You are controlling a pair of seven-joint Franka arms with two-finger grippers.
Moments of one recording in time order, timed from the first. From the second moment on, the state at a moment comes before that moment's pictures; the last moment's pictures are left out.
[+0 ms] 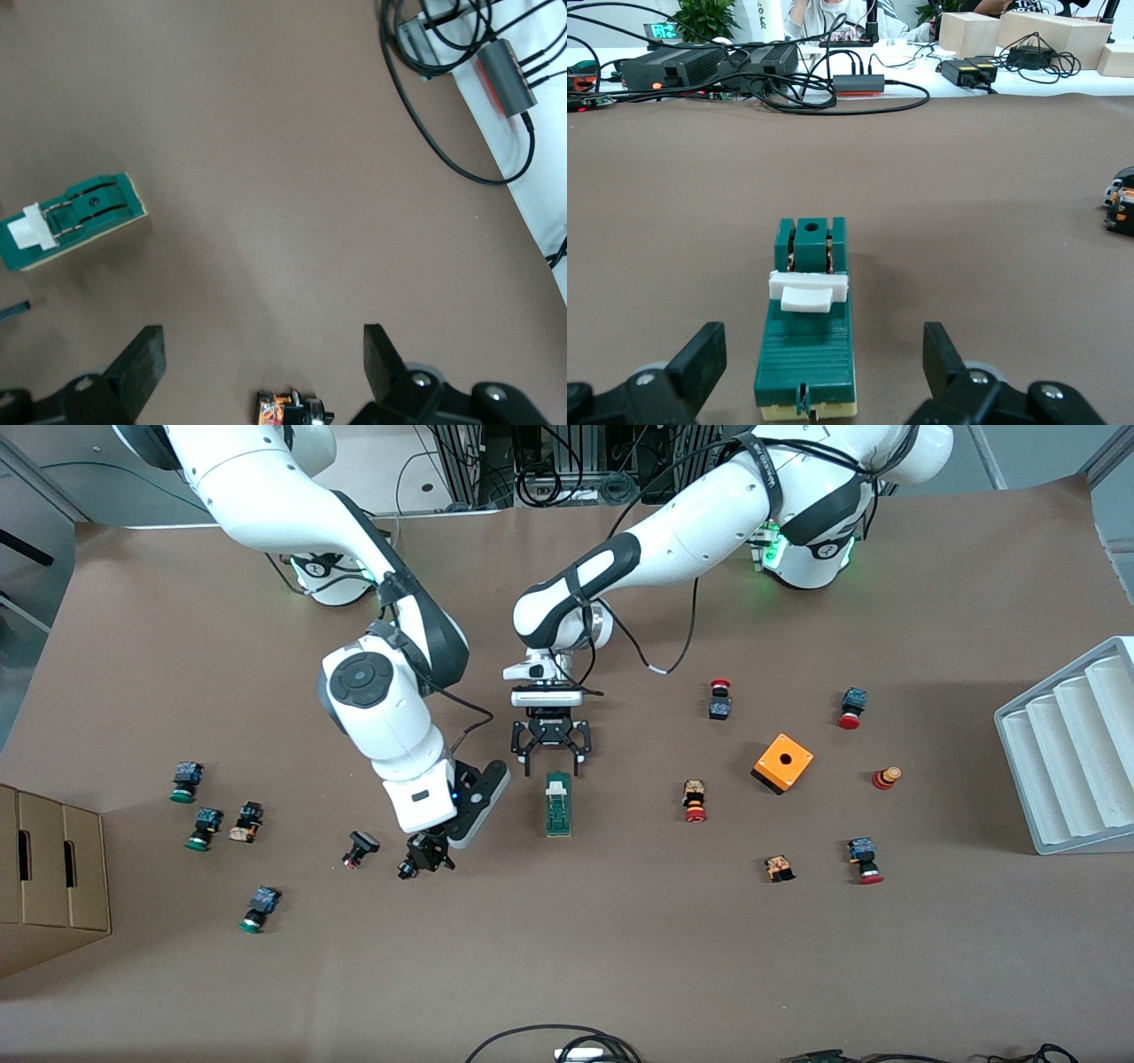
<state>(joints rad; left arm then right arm) -0.65 0.93 -0.51 -1.69 1.99 1.96 -2.38 0.49 0.46 0.01 -1.68 -0.10 2.46 -0.56</state>
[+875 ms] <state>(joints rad) -0.67 0.98 -0.48 -1.69 2.10 1.91 -2.53 0.56 0.50 0.01 -1.69 -0.18 2.46 -0.56</state>
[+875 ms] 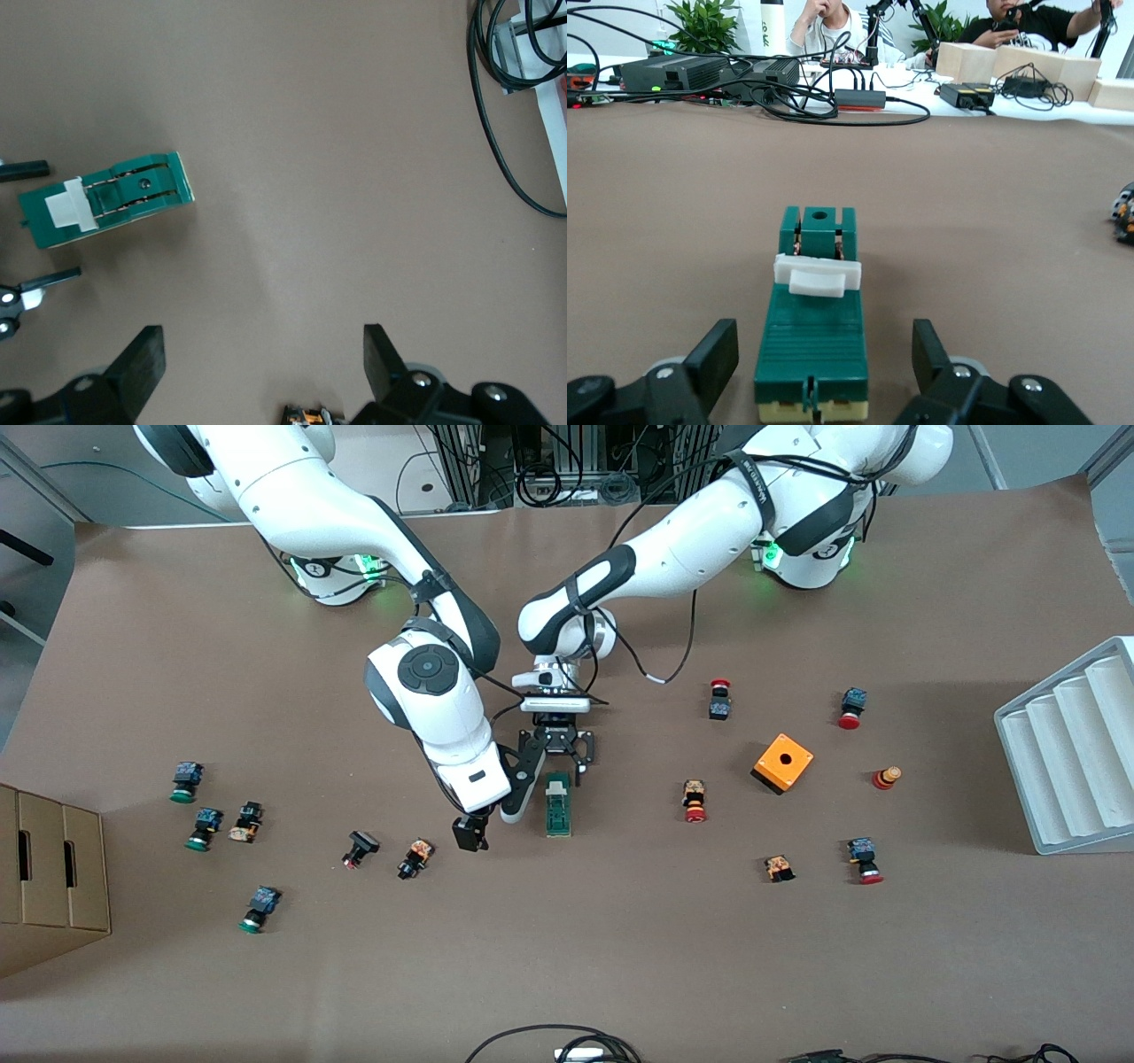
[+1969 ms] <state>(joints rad) -0.69 1.02 -0.48 -1.69 2.10 1.83 -2.54 0.60 0.52 0.02 -1.70 -0.18 2.46 -0.56</state>
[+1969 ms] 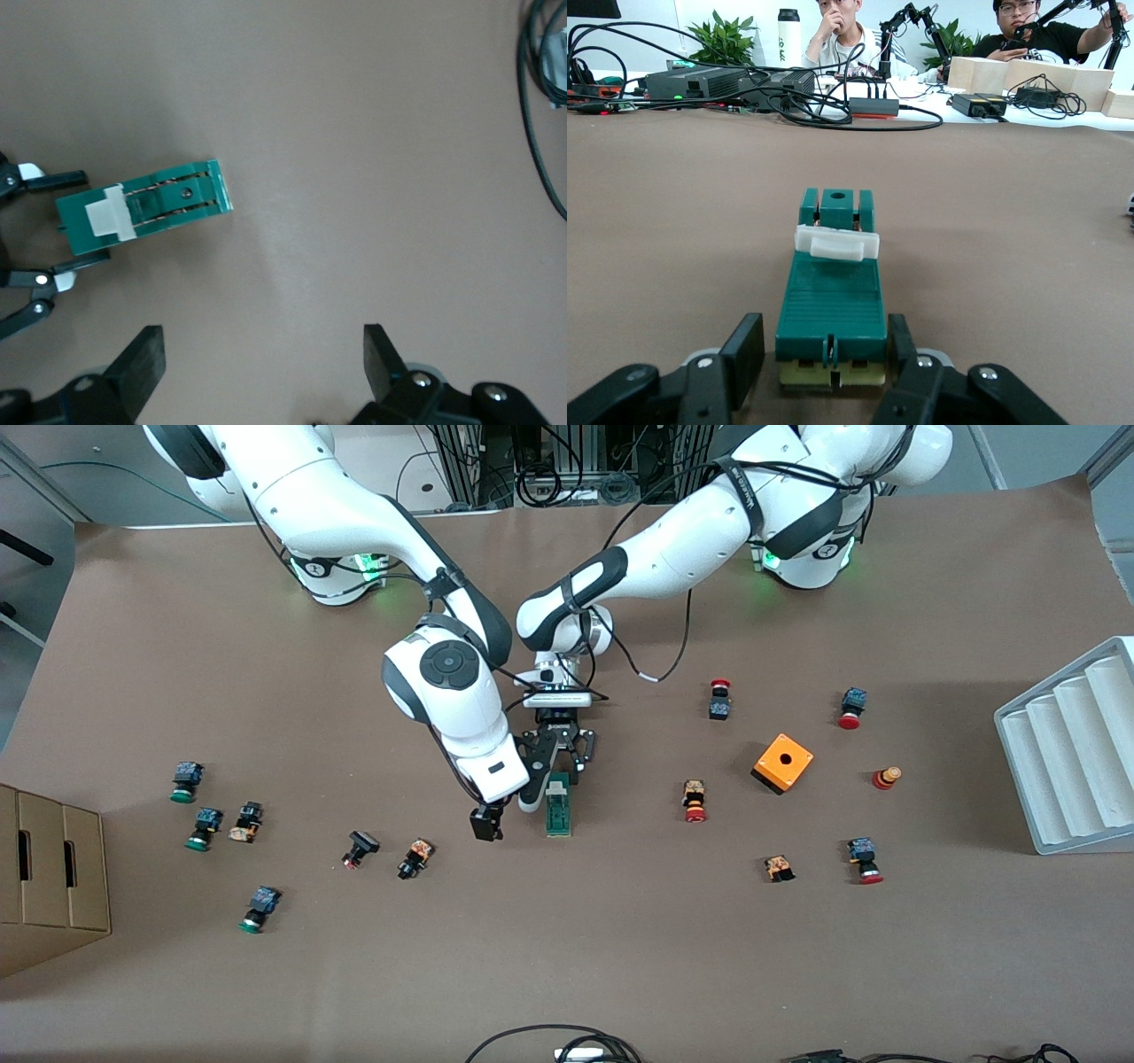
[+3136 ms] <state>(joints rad) -0.71 1.03 -0.48 -1.67 2.10 1.82 -2.54 0.69 0.60 0.01 -1.70 -0.23 2.48 -0.41</state>
